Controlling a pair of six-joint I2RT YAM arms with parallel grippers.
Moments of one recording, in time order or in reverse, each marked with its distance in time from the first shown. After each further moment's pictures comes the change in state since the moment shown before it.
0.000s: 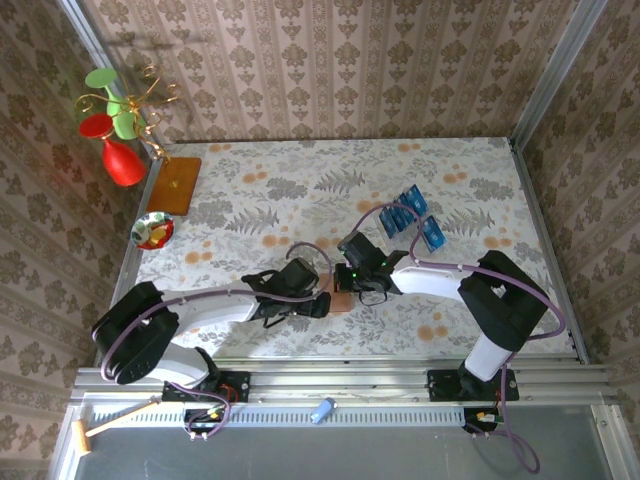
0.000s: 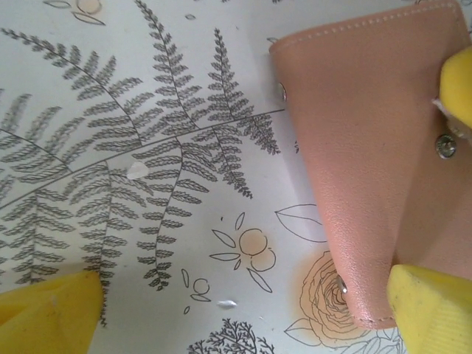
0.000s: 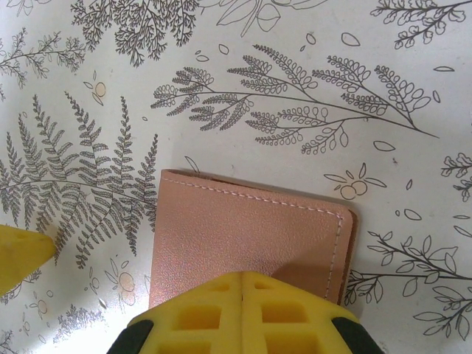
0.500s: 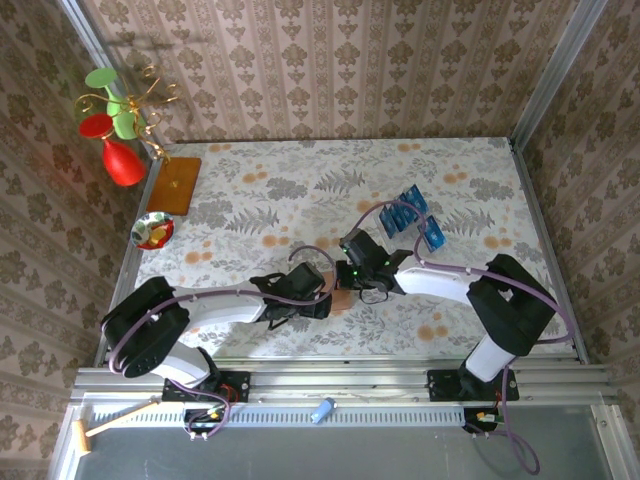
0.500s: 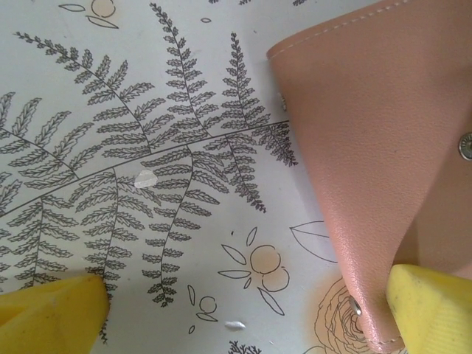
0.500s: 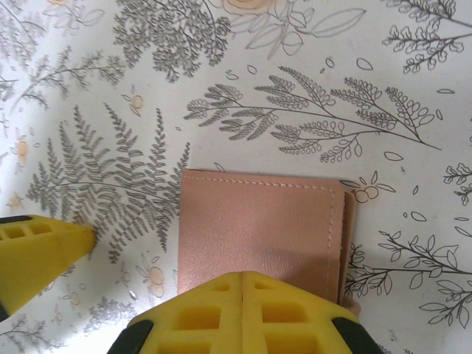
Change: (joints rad) left arm -0.035 0.047 0.008 0.018 -0.085 -0.035; right arm 0.000 -0.051 0.000 -0.002 -0.008 0.000
